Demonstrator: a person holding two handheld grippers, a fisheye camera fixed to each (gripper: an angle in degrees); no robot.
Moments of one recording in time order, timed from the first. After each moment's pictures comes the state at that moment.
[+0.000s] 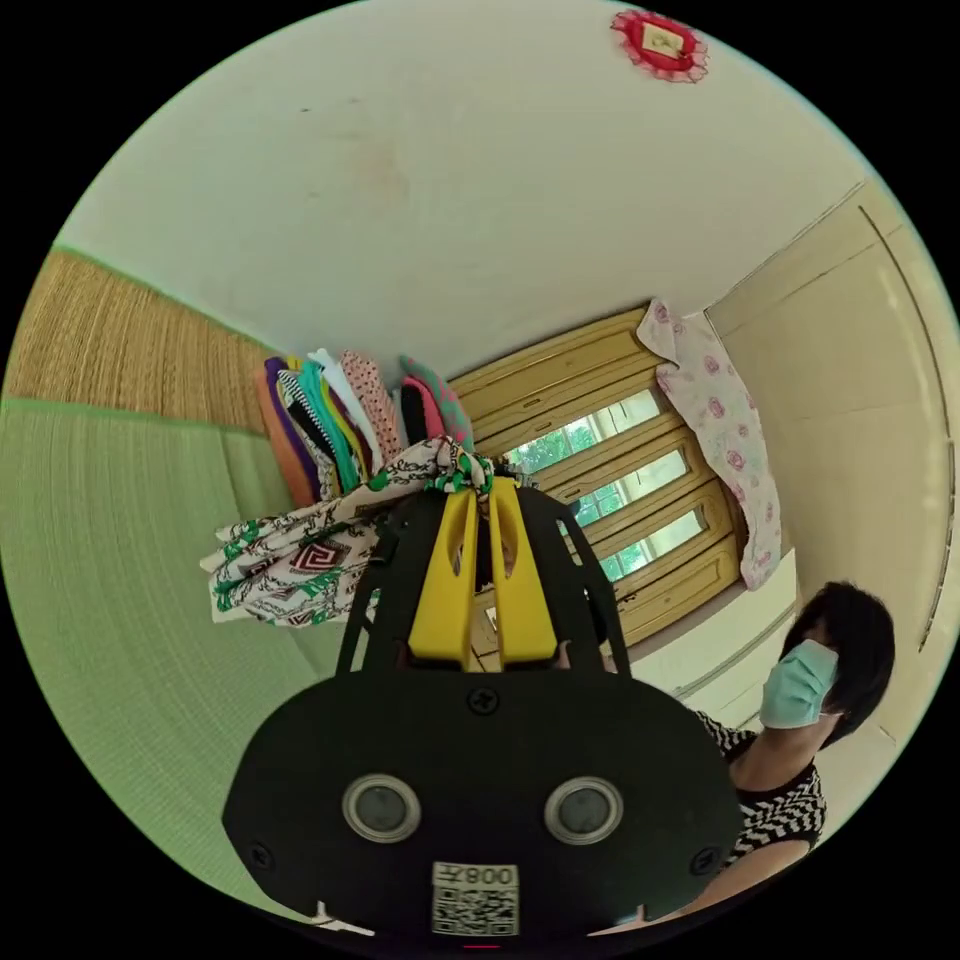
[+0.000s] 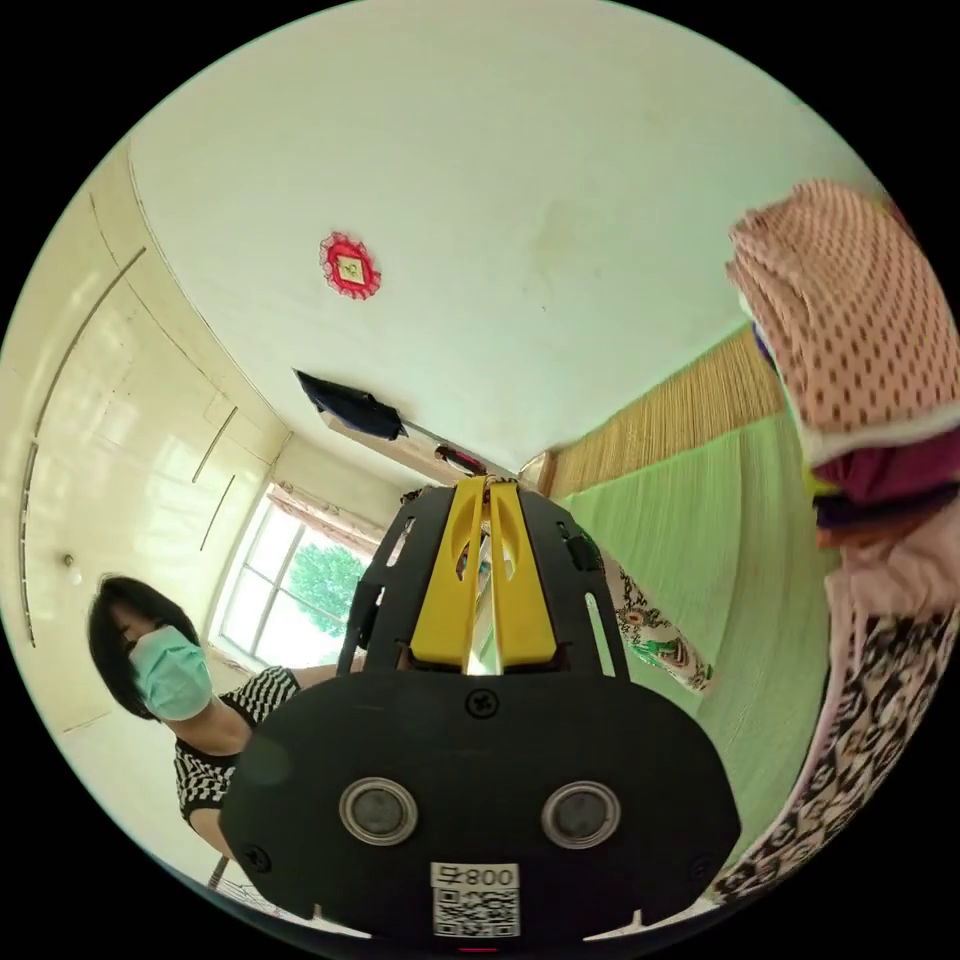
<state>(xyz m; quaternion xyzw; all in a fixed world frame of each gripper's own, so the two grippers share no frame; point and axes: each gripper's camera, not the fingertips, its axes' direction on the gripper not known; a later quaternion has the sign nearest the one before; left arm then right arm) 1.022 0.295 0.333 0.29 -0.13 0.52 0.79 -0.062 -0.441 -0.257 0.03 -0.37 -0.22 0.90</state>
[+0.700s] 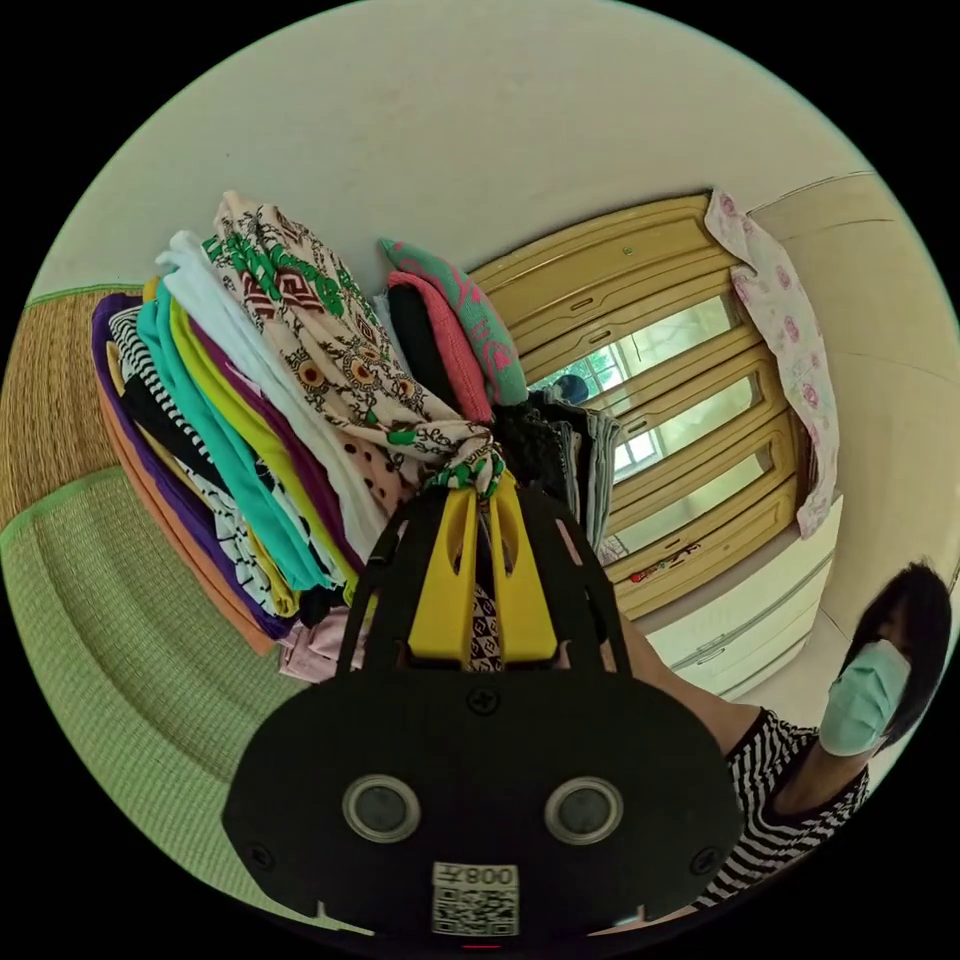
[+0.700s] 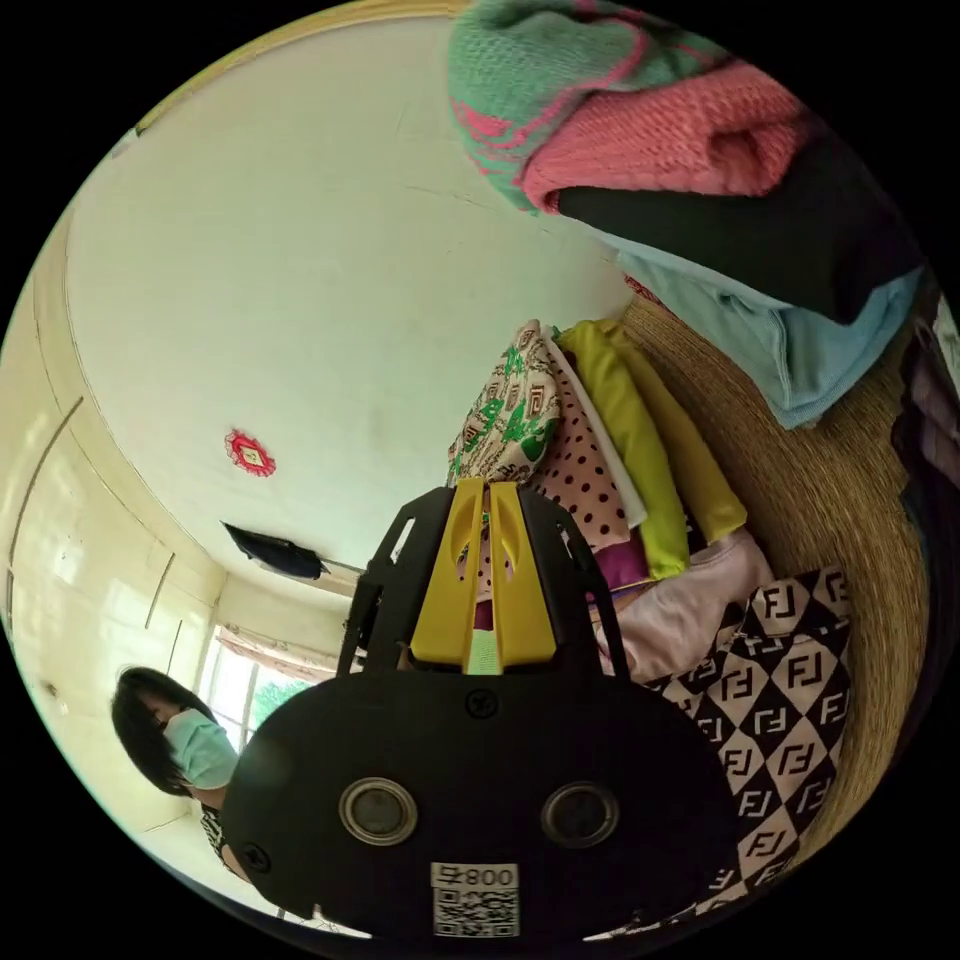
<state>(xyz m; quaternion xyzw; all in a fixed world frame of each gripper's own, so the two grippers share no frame) 1.275 -0.066 0.574 0.17 -0.24 0.56 0.78 0.303 -0.606 -0.243 0.15 -0.31 -0.05 0.94</state>
